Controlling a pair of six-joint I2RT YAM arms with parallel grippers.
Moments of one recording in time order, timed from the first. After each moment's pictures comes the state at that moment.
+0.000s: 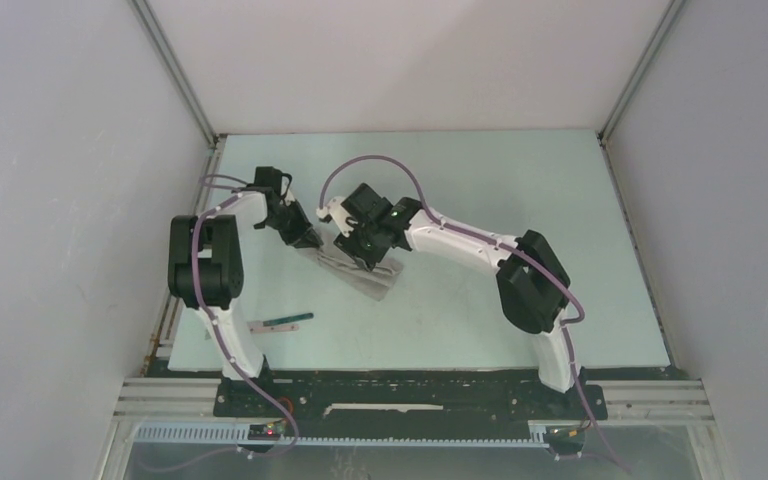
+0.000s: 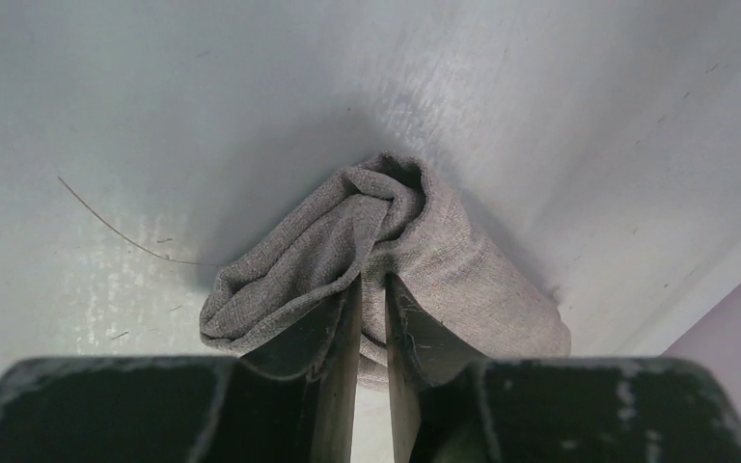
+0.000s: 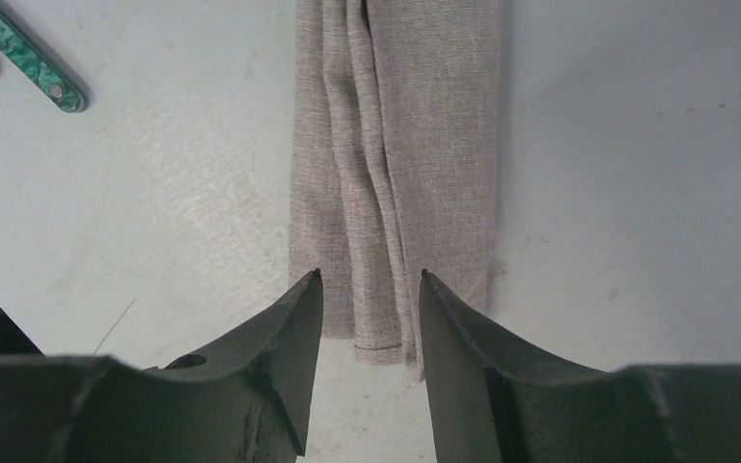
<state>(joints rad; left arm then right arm) -0.01 1.91 1.24 -0.56 0.37 -0.55 0.90 2.05 1.74 -0.66 -0.08 -0.12</state>
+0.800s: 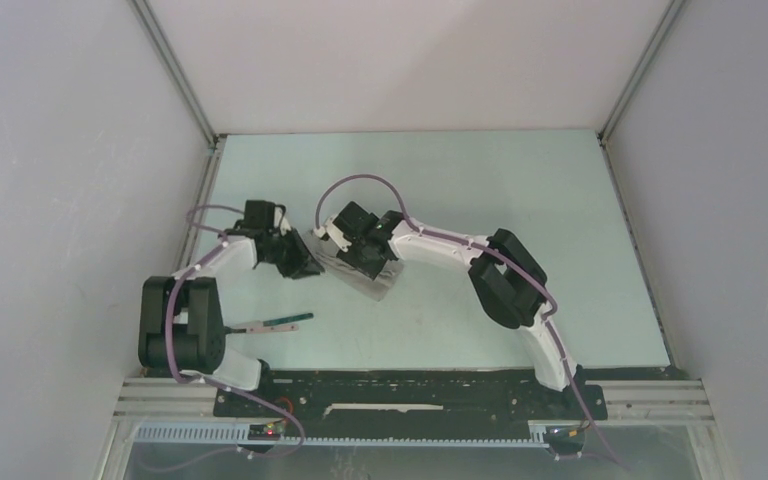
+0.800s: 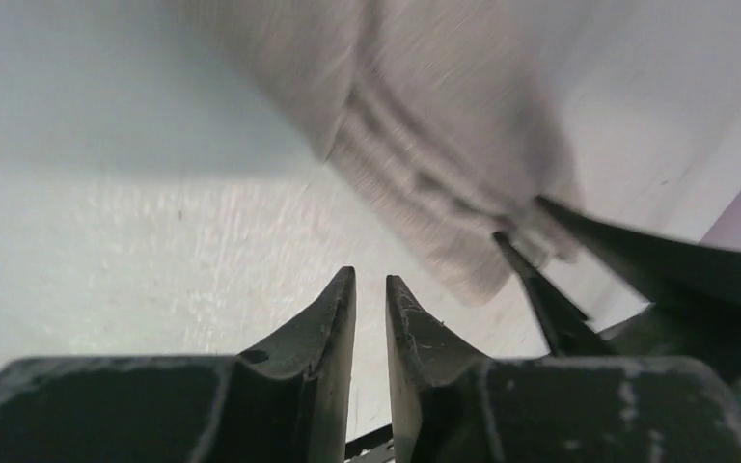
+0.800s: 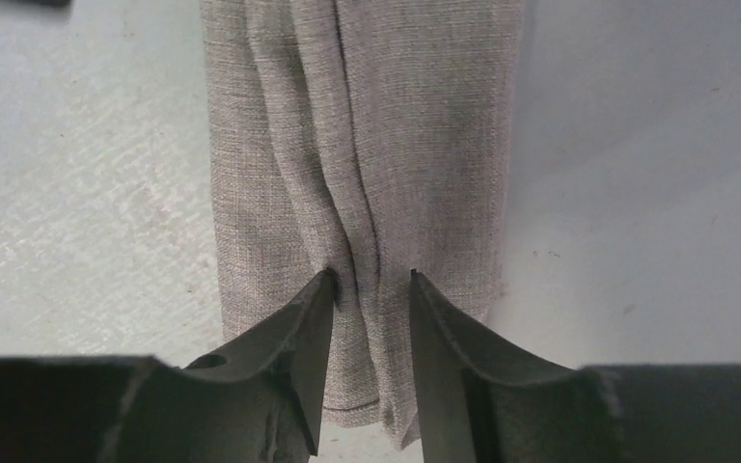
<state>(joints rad) -0.03 1.49 0.88 -0.49 0.42 -0.57 0.94 2.18 1.74 -0.66 0.05 -0.18</state>
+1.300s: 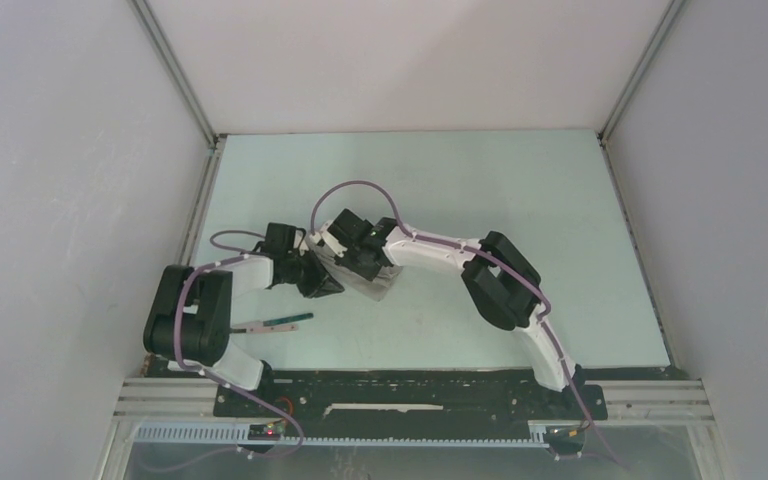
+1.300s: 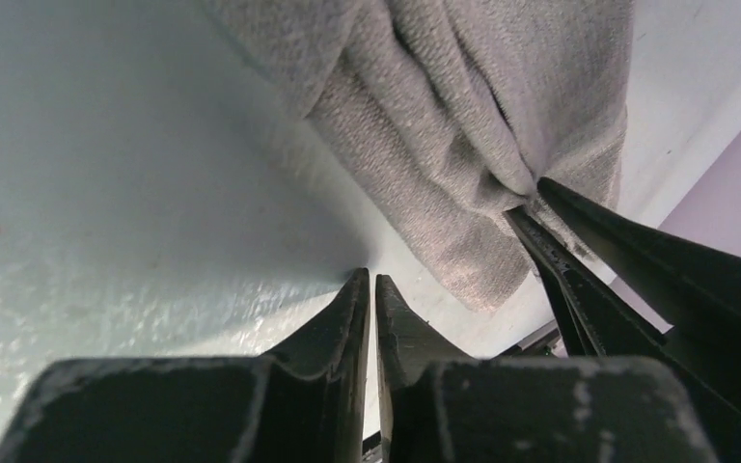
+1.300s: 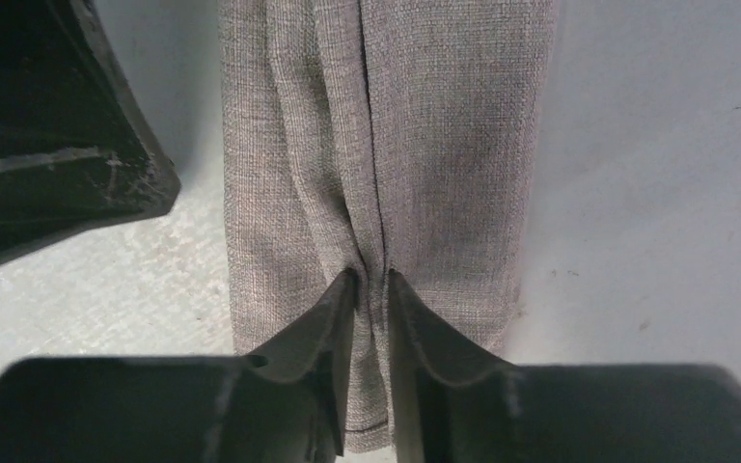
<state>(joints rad) -0.15 1.53 0.62 -0.21 0.49 -0.76 0.97 2.21 1.74 -0.63 0.09 -0.17</state>
